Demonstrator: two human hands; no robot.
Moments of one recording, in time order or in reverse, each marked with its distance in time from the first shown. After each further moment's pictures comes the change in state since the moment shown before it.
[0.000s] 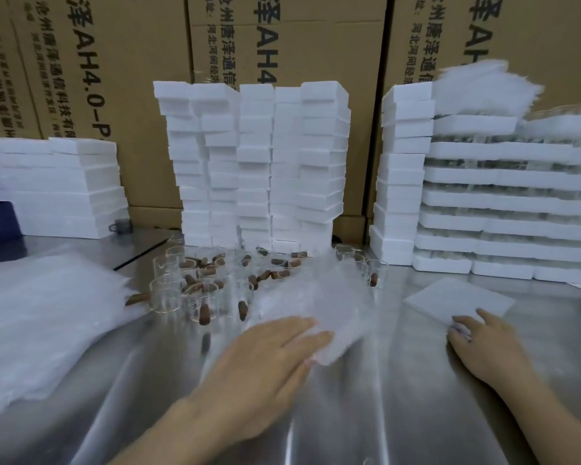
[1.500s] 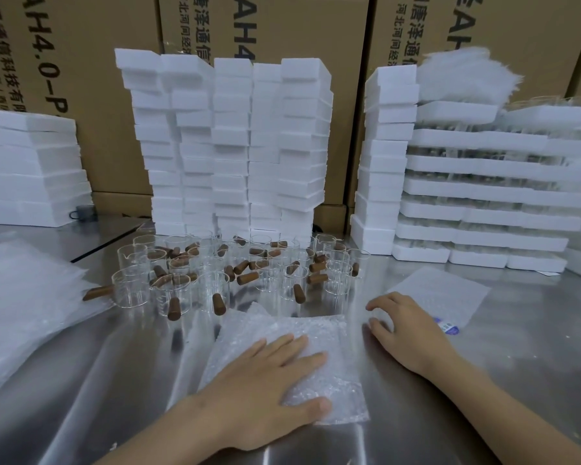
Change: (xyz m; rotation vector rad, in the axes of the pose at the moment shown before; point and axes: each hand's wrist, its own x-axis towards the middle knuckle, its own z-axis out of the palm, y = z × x) left_hand 0.026 0.001 0.044 -0.175 -0.365 0.028; right_hand -0.016 -0.068 0.023 0.142 0.053 -0.478
